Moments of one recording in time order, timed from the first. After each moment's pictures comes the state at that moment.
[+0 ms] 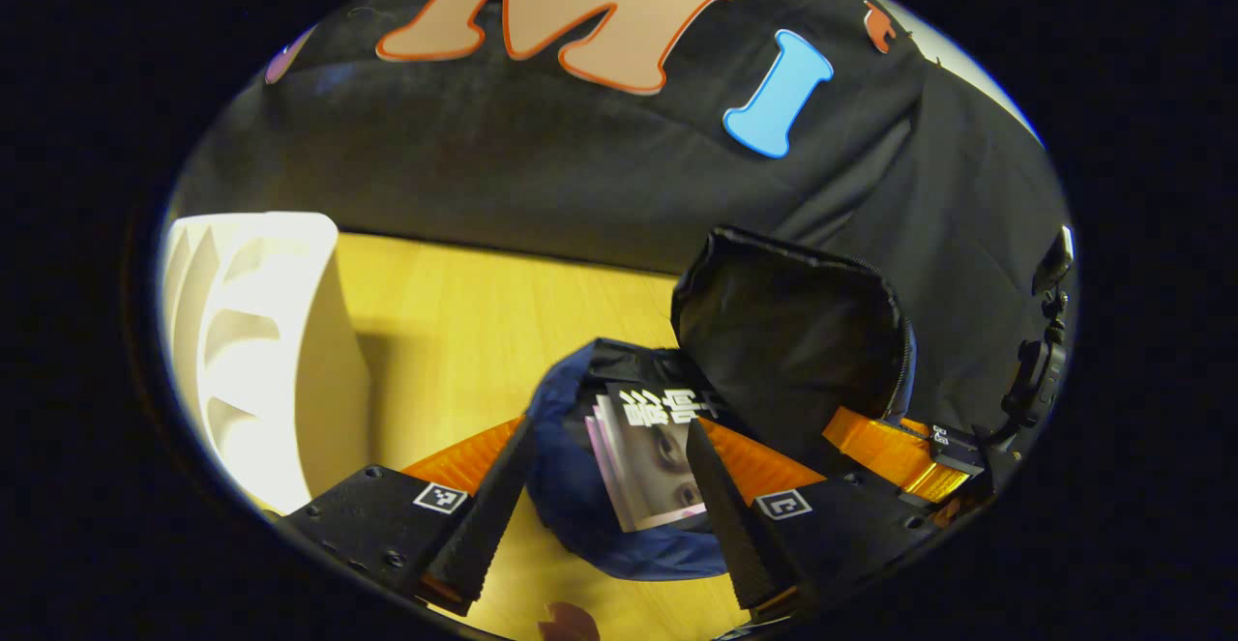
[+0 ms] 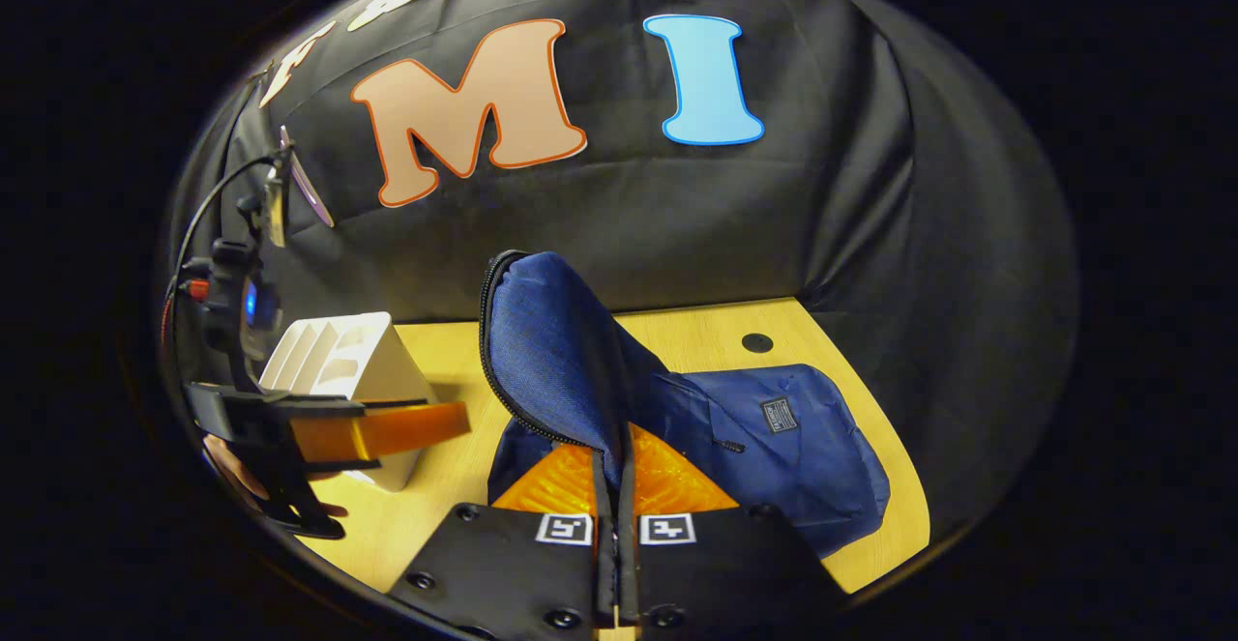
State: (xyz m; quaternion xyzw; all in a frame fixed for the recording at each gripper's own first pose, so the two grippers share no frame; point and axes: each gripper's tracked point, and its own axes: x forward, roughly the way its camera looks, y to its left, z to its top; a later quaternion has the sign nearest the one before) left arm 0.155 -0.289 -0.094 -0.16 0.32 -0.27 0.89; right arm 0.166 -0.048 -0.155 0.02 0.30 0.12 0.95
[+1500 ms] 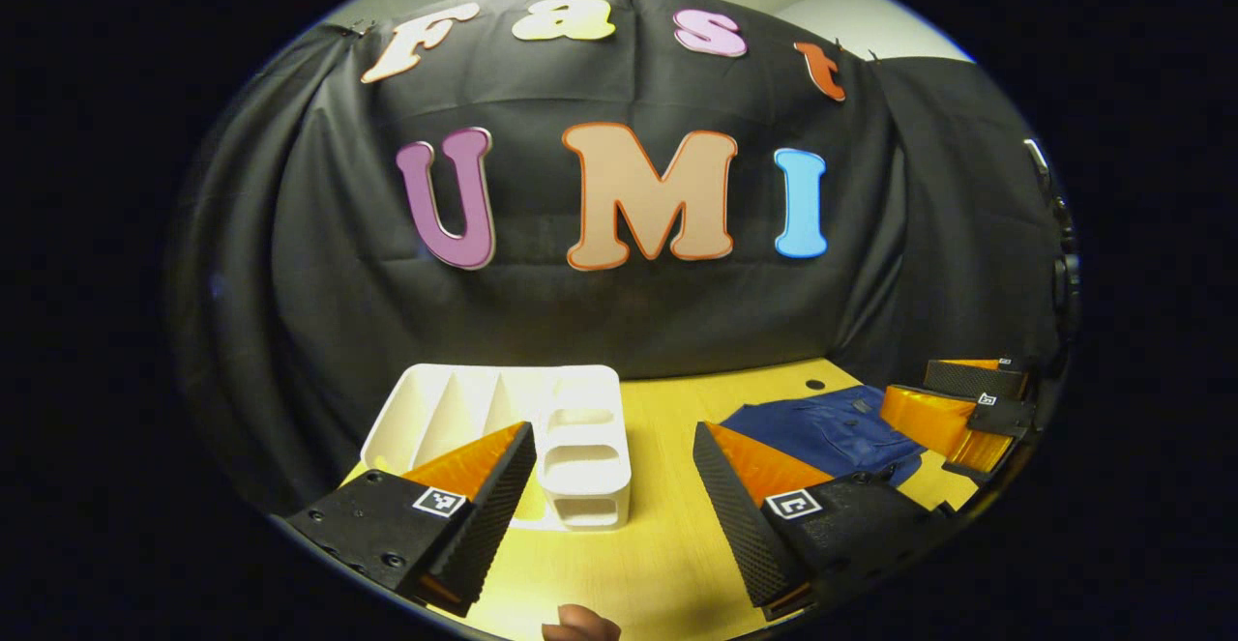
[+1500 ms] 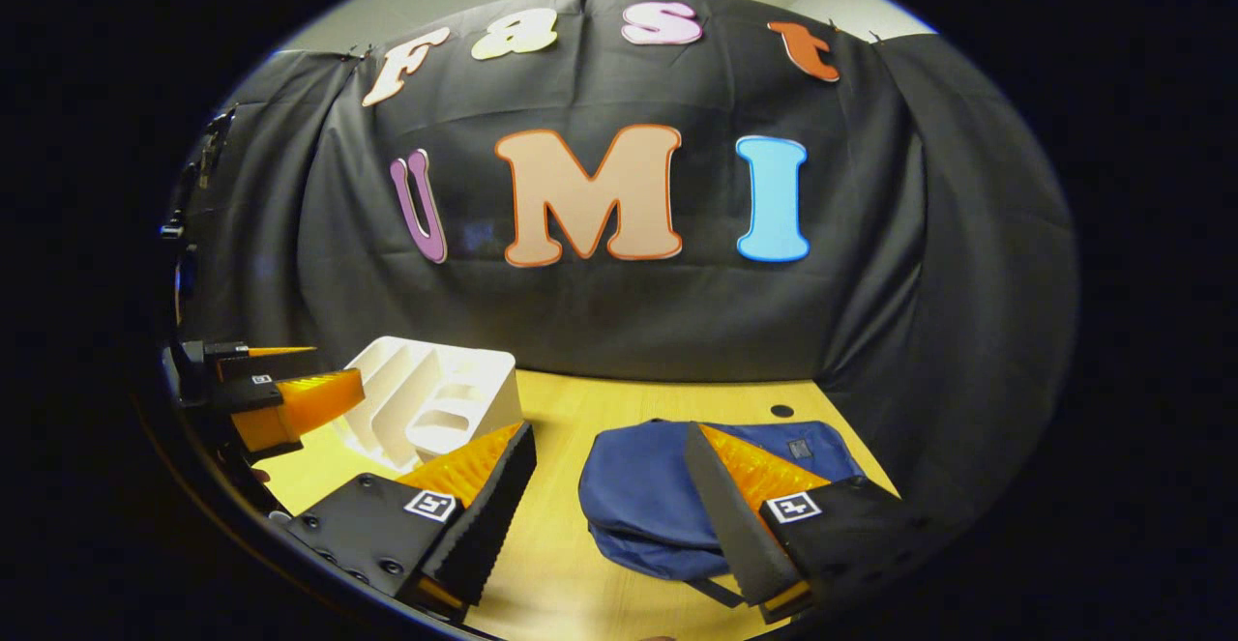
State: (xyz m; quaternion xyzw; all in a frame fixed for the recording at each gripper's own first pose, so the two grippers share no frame) left arm 0.027 -0.083 0.027 -0.04 0.10 -0.10 0.99; right arm 0.033 0.028 -0.034 -0.01 0.15 0.17 0.97
